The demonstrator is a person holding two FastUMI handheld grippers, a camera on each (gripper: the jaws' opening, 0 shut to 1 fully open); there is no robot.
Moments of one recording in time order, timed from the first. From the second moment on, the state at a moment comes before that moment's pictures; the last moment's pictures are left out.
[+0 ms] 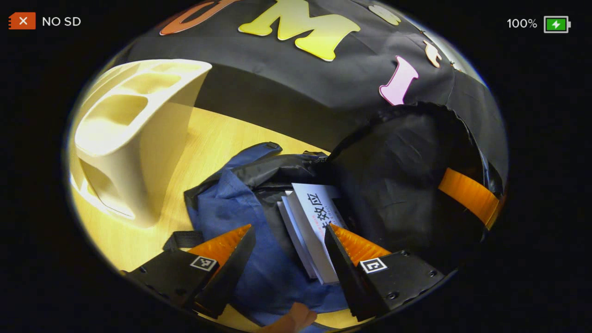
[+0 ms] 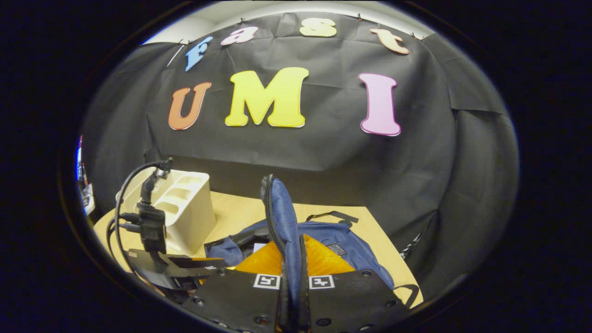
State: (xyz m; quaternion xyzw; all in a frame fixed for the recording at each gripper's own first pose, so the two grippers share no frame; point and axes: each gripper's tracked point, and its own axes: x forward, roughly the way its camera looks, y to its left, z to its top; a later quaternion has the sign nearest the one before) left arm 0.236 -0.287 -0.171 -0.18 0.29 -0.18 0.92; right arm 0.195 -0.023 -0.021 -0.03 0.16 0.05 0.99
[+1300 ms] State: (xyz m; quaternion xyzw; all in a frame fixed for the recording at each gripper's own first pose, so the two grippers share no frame) left arm 0.114 -0.093 -0.074 -0.08 0.09 -0.01 0.99; right arm 0.108 -0.043 -0.076 -0.06 0.20 -0.02 0.98
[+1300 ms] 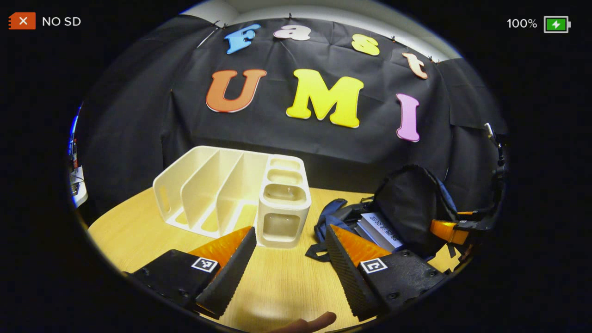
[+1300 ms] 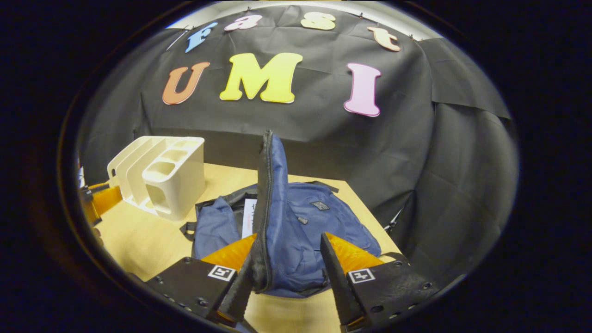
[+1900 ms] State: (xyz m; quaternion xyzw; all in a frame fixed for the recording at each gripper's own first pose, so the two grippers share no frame) left arm 0.021 -0.054 -0.028 -0.07 0.05 0.04 1.00; right arm -0.015 -0.060 -0.021 -0.03 0.10 -0.04 0.99
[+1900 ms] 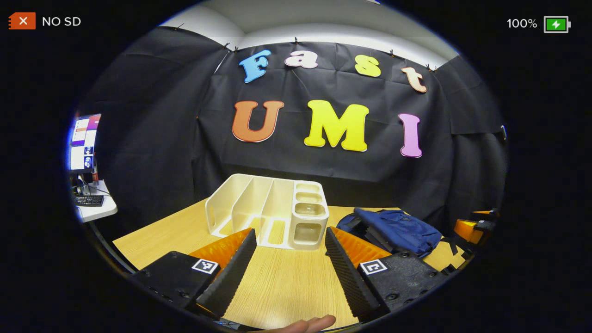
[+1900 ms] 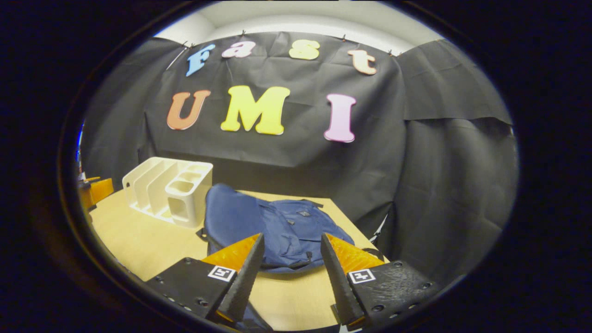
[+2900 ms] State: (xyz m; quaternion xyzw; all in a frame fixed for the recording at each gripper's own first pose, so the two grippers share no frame) left arm -0.006 -0.061 -0.005 -0.03 0.03 0.02 1.00; right arm -0.065 -0.056 0.001 -0.03 0.02 -0.02 1.00
